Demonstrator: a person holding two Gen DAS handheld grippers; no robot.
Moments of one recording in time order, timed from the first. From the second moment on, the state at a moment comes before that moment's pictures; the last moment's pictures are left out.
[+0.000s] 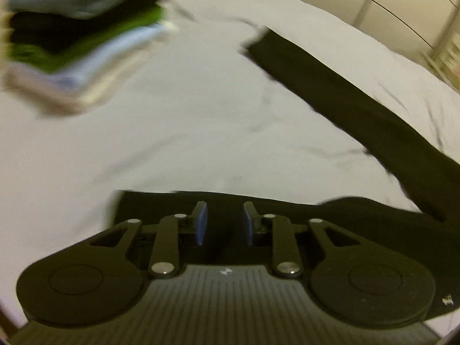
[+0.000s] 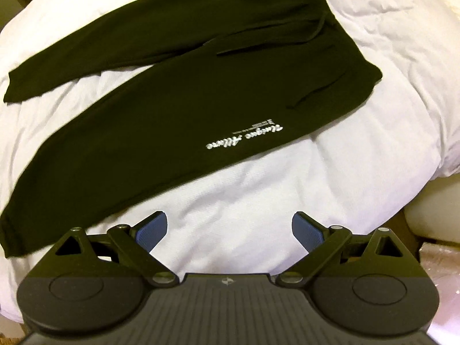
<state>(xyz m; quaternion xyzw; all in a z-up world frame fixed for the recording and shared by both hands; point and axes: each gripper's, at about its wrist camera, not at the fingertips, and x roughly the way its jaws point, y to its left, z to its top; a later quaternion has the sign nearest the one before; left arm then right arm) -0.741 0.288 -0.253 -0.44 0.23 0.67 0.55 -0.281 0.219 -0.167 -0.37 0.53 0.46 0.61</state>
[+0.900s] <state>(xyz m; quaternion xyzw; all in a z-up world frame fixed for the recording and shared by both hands) -0.862 0.283 -0.287 -0.50 0.25 0.69 0.47 -0.534 0.408 -0.241 -0.42 0.33 0.77 0.35</state>
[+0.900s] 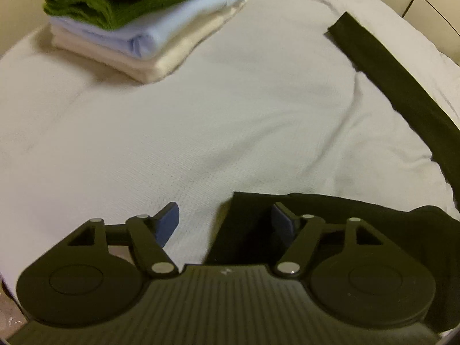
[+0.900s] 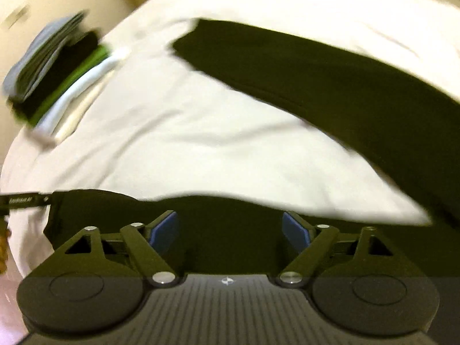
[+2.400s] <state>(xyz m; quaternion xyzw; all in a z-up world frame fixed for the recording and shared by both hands) -0.572 0.197 -0.132 -0.41 0.35 0.62 0.56 -0.245 0.227 -0.132 -0.30 0.45 0.62 0.57</state>
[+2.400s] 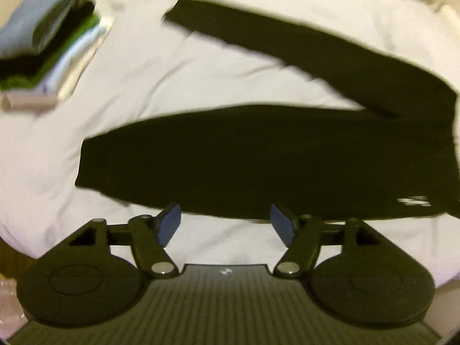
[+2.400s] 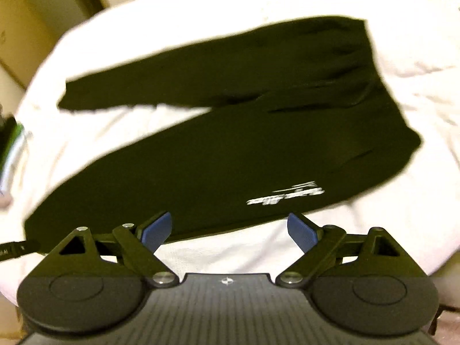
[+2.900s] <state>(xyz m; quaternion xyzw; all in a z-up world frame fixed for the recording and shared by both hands) -0.494 0.088 -0.039 -0.36 0.32 0.65 0.59 -0.179 0.136 -0.058 -0.28 0.42 0.63 0.59</state>
